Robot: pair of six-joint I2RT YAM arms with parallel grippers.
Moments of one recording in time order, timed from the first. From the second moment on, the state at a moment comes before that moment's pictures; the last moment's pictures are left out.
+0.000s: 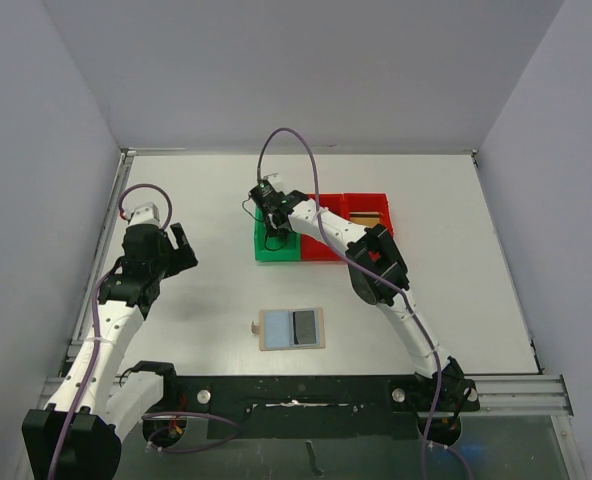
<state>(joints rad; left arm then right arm) -0.10 0.92 0.71 -0.44 -0.15 -0.41 0.76 2.45 2.12 -0.70 0.33 0.37</state>
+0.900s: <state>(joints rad) -0.10 0.93 0.71 -0.44 -0.12 -0.41 0.75 2.40 2.08 -0.69 0.28 0.35</state>
